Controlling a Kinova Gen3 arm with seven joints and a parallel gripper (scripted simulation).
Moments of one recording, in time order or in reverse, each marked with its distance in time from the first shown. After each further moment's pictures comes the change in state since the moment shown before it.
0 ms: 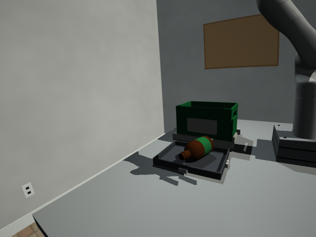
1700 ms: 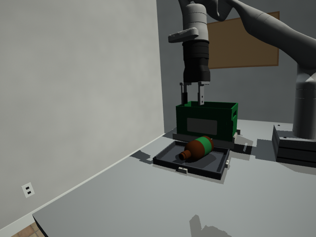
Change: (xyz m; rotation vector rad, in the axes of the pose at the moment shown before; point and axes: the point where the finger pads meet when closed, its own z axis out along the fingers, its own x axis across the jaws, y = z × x) arm 0.268 0.240 0.136 -0.091 0.066 0.731
